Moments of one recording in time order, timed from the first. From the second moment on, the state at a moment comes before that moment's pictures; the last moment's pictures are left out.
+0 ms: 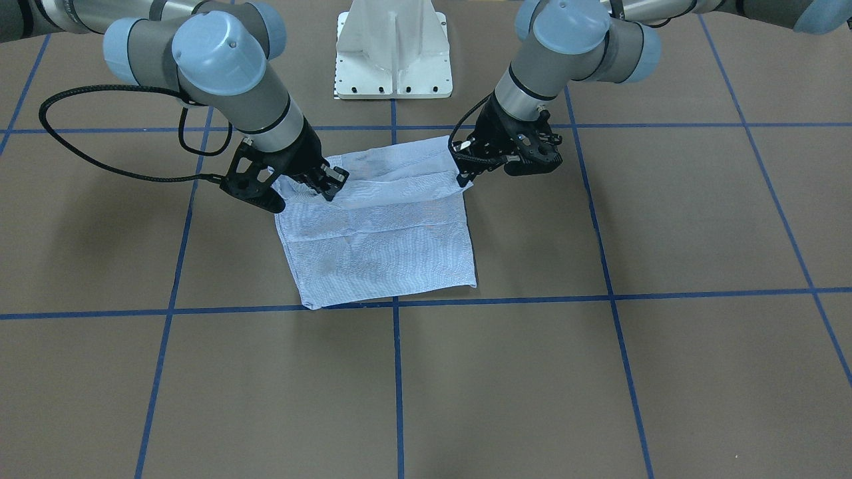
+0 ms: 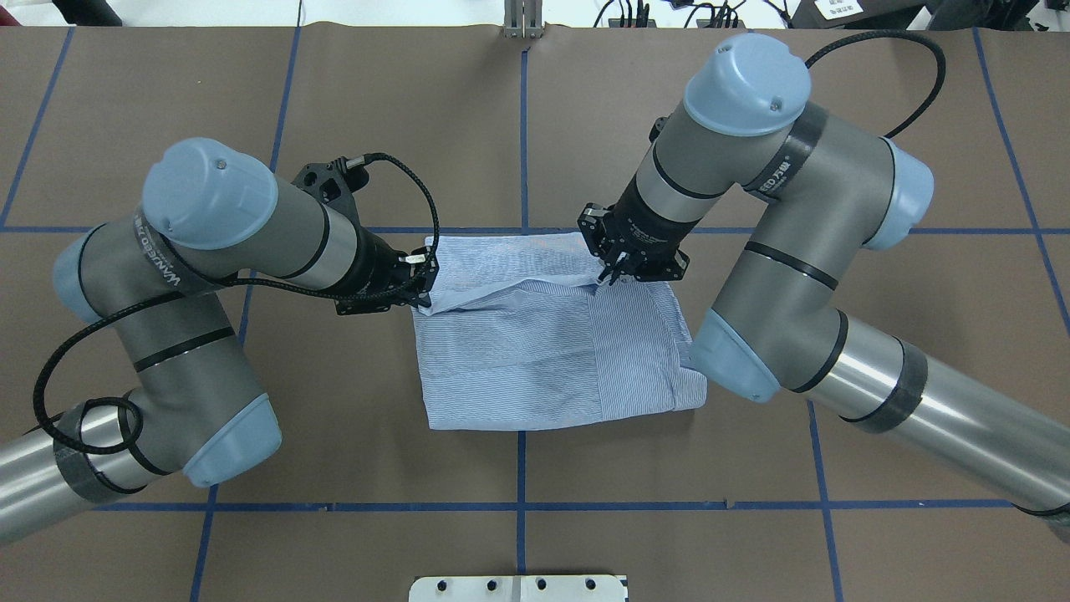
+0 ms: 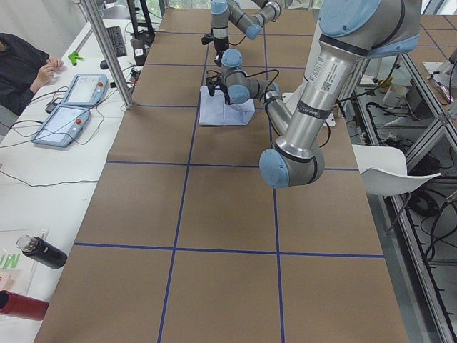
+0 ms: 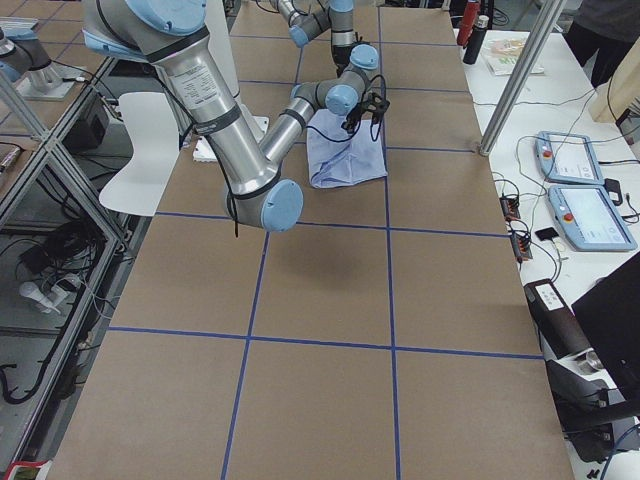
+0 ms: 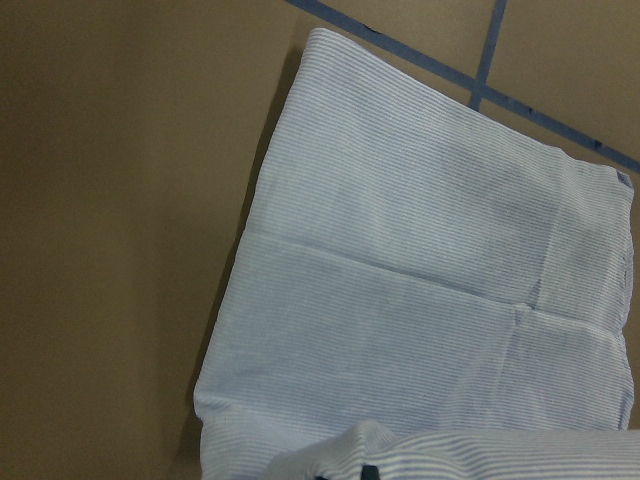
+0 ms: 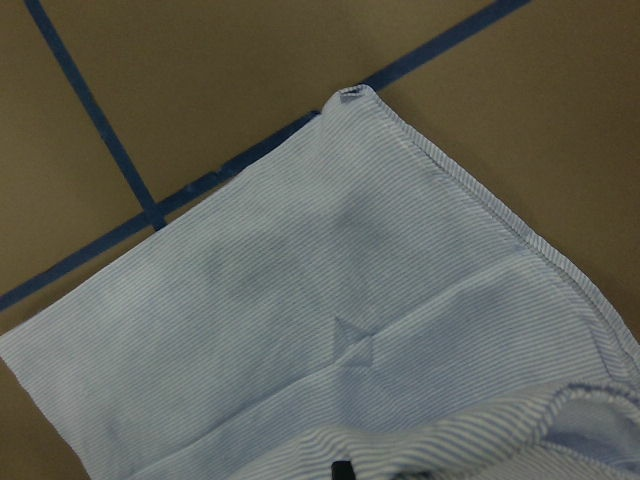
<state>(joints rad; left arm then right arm) -0.62 -2.09 -1.81 -1.90 -2.00 -1.59 0.71 -0.92 1.72 -1.55 2.17 1.61</state>
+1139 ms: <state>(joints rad) -0.64 -2.14 -1.58 -2.04 -2.00 -1.58 0.74 -0.78 1.37 -1.36 2.13 1.52</state>
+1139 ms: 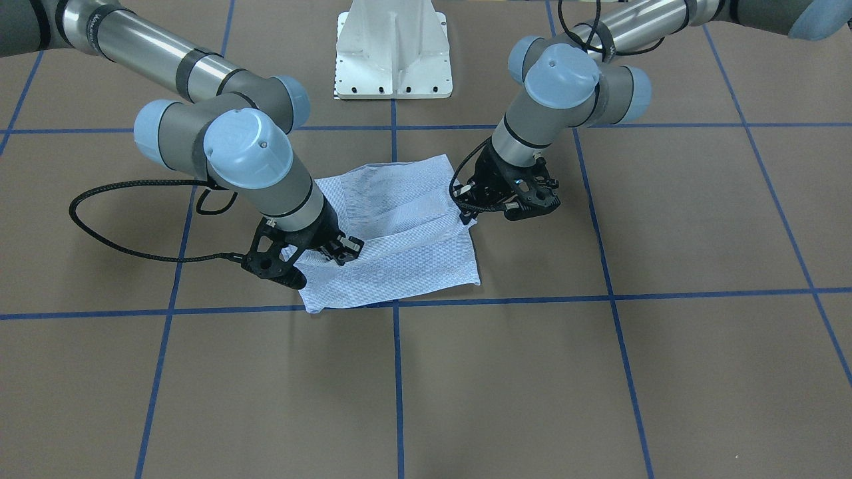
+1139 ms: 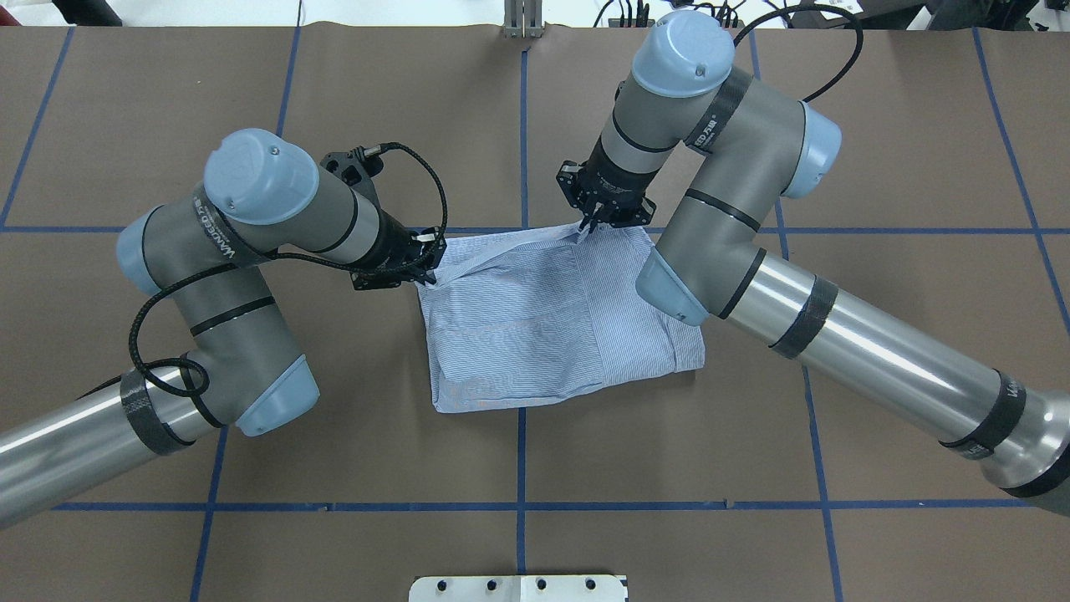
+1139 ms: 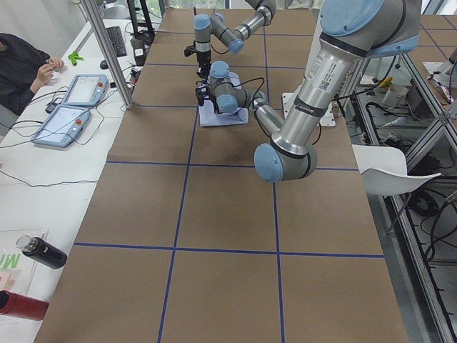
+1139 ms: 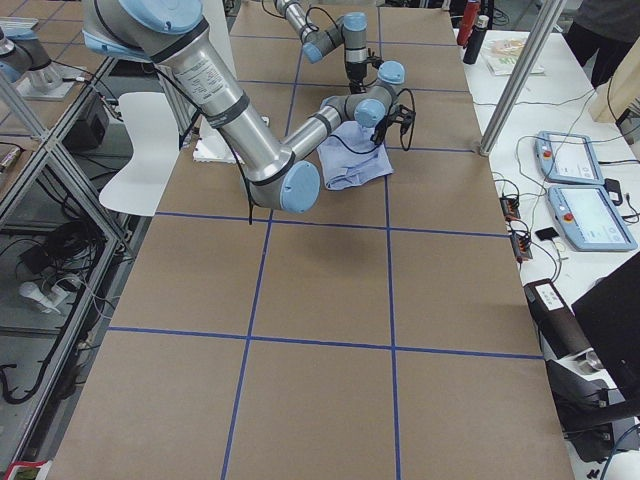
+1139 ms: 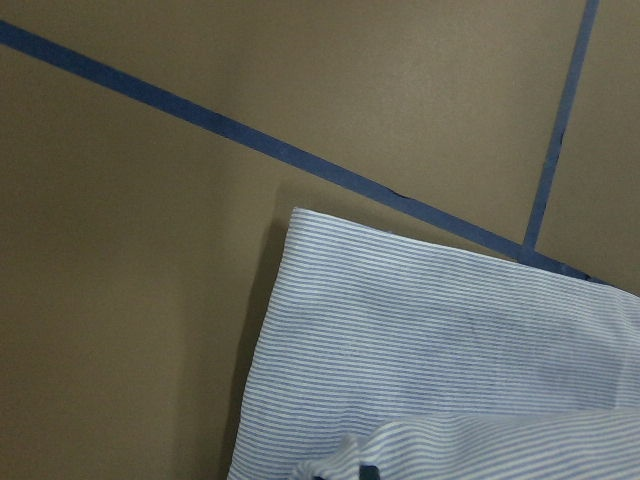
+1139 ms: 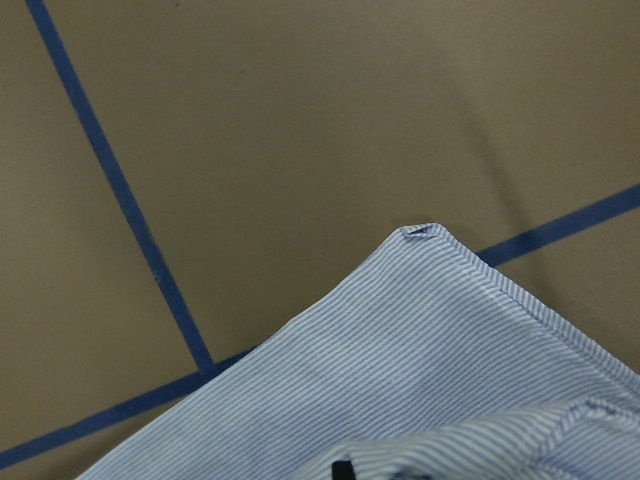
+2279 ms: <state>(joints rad) -0.70 -2.15 -1.55 -2.08 -2.00 -1.58 0.77 -0.73 1.30 -1.31 2.11 1.53</state>
